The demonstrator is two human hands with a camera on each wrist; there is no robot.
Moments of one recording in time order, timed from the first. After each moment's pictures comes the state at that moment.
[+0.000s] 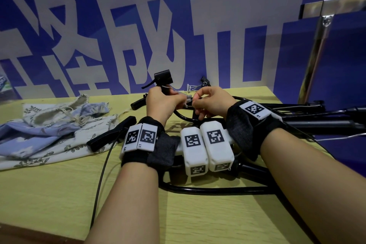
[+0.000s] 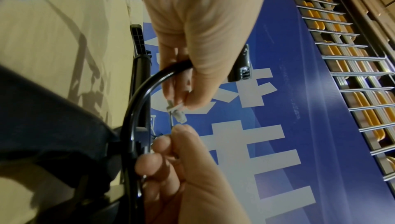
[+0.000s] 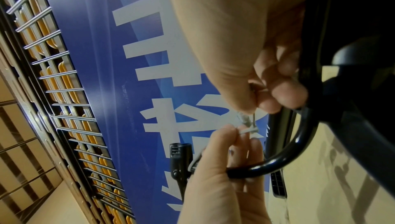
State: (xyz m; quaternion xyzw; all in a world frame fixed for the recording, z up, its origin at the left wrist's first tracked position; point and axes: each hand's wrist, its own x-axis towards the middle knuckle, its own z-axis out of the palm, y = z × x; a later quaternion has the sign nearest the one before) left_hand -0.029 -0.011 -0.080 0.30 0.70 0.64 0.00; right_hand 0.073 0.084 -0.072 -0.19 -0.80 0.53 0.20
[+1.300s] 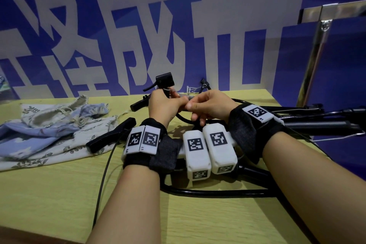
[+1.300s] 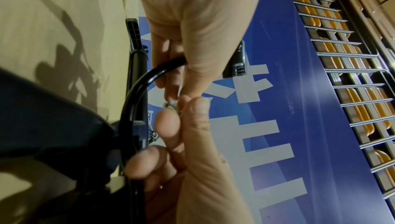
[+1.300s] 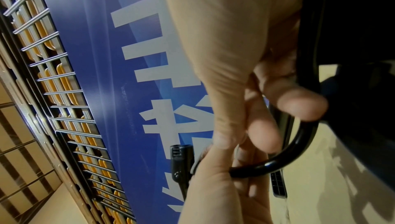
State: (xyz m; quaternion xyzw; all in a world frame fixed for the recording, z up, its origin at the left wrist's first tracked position) left_hand -0.023 -0.010 -0.077 0.30 0.72 0.63 0.02; right_hand 0.078 0.084 -0.074 -0.11 -0.81 0.55 0.17
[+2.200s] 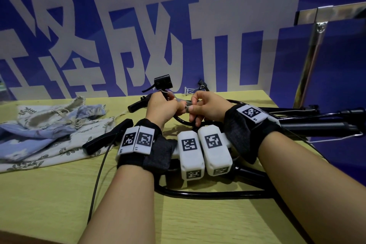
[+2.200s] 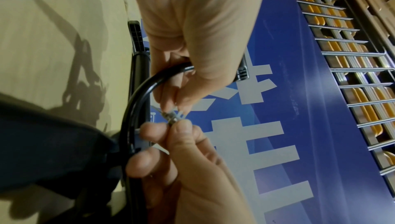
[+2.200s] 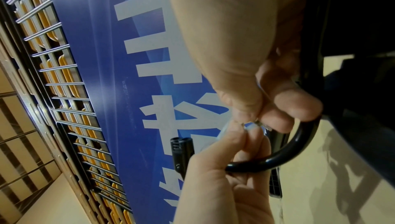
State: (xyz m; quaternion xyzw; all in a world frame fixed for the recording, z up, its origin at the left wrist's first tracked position) left_hand -0.021 -0.011 -0.075 0.29 0.71 0.63 0.10; right_hand 0.072 0.089 -0.076 -0.13 -0.83 0.51 0.16
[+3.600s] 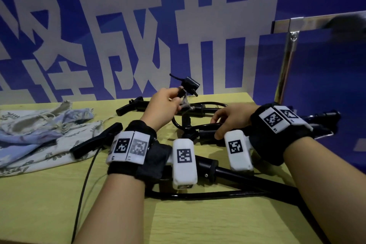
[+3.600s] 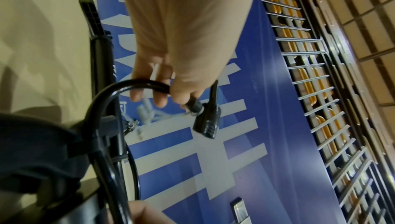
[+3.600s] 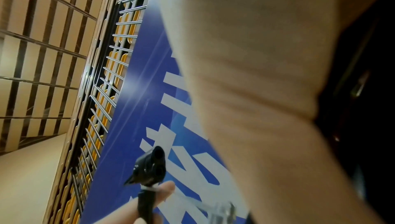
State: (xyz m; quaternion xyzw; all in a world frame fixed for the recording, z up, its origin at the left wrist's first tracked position) left_hand 0.011 -0.009 -0.059 0.44 0.75 0.49 0.03; right_hand 0.147 0.119 -0.058 -0.31 -0.92 0.23 -0.05
